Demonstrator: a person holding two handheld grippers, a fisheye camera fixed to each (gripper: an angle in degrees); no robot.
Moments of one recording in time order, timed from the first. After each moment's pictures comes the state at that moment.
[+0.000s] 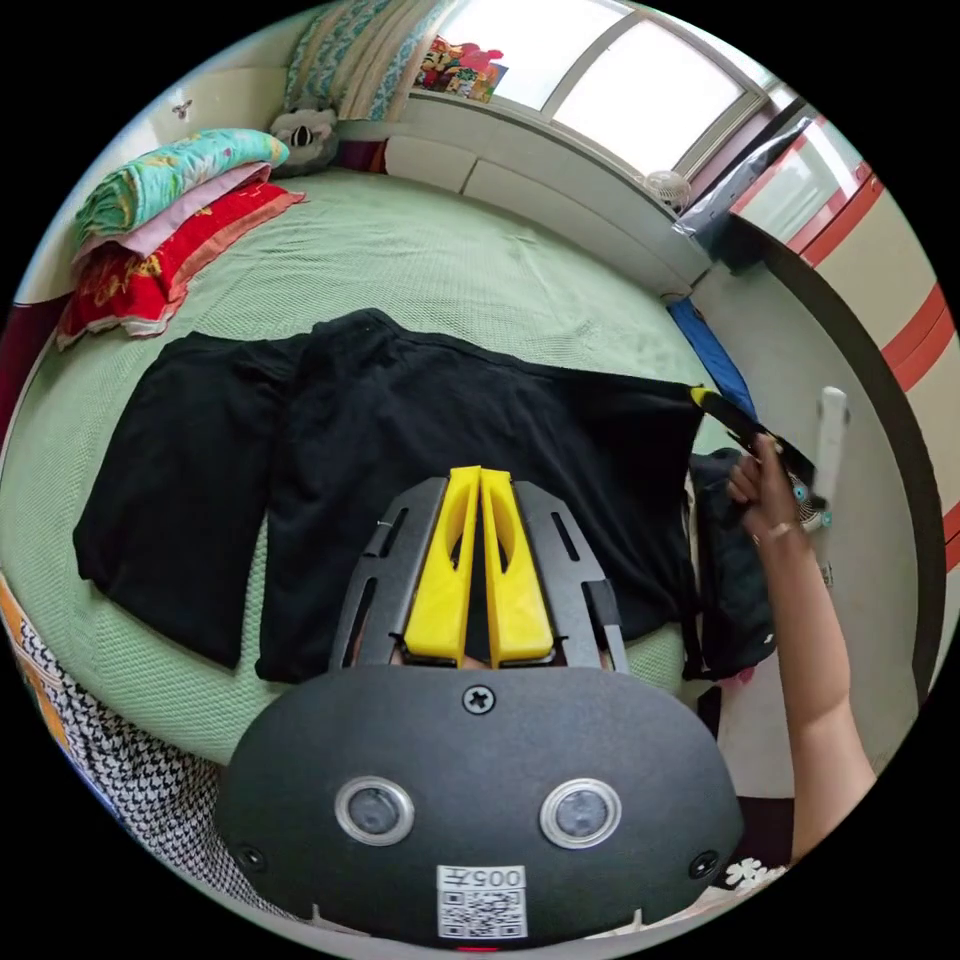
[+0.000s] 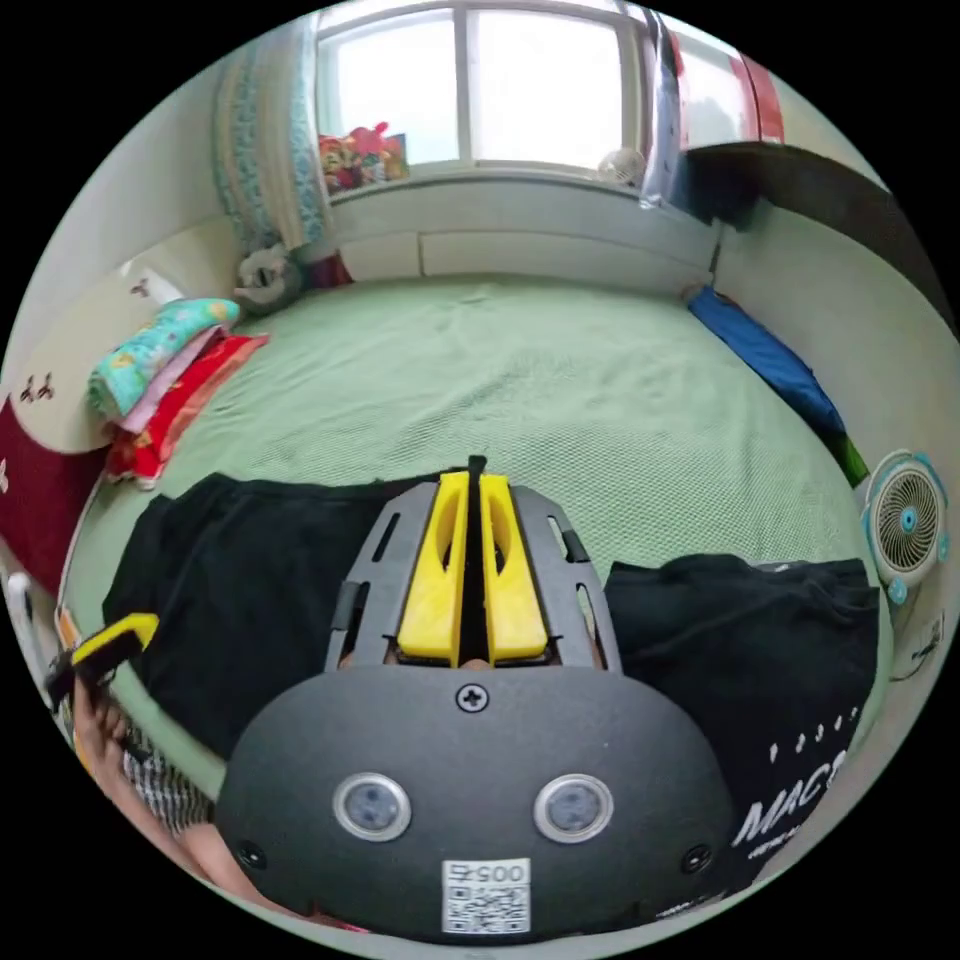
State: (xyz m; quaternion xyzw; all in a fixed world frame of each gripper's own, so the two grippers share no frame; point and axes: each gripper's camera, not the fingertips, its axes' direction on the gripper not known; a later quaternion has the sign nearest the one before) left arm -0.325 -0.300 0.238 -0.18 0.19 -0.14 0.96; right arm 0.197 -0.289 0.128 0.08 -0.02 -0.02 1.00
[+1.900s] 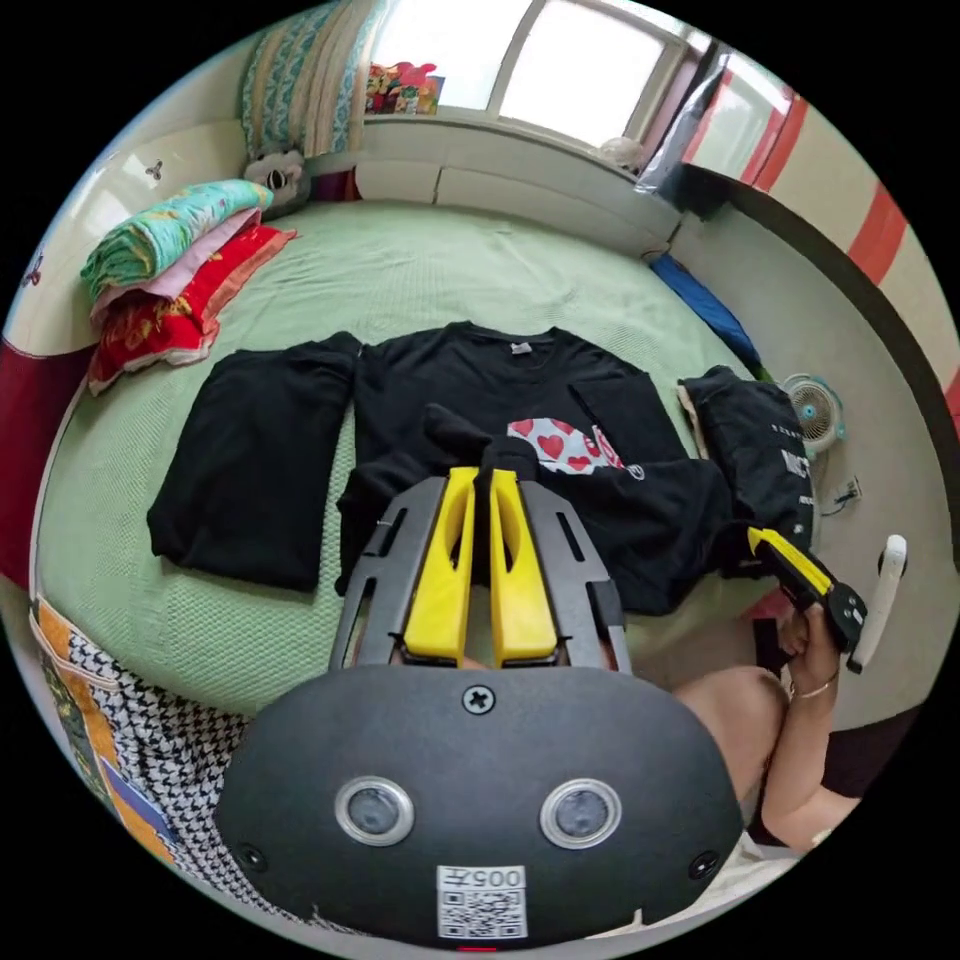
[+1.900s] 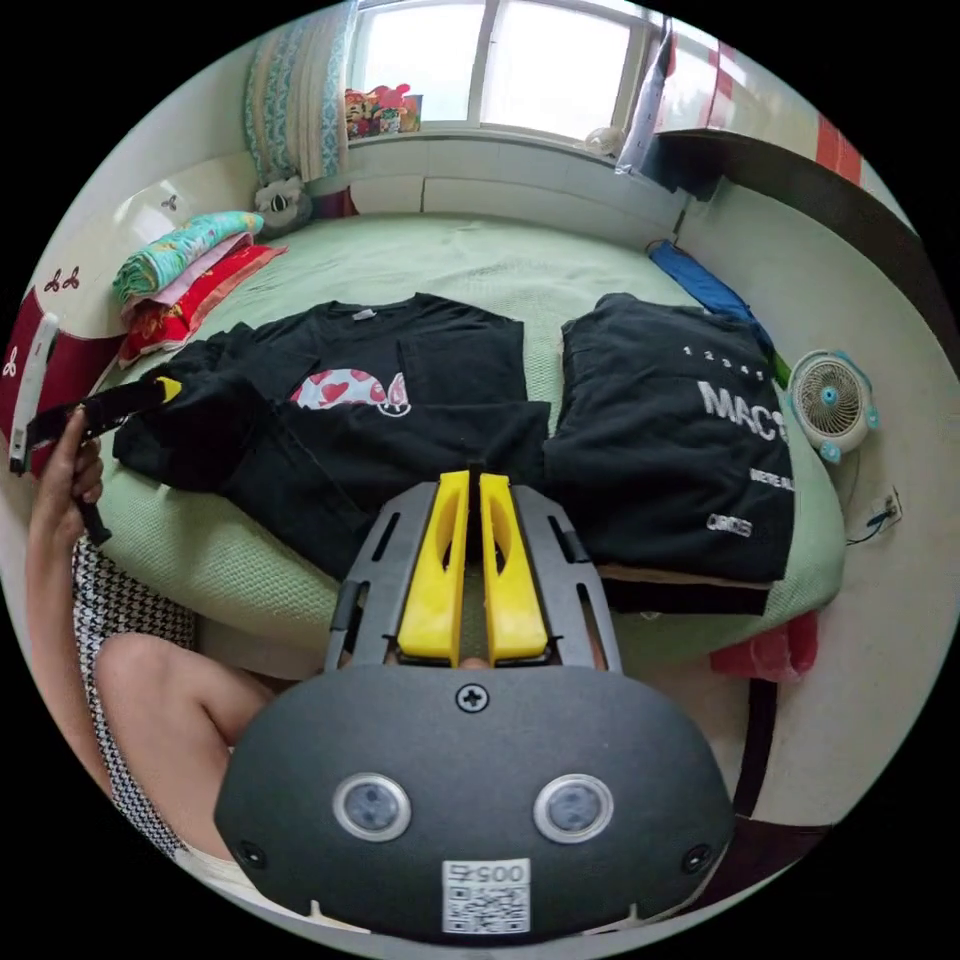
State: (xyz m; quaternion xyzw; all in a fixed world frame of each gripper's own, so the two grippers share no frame) left arm -0.362 -0.141 0.069 -0.15 0.17 -0.03 0.97; right arm 0.209 0.142 -0.111 0.02 0.04 0.00 1.00
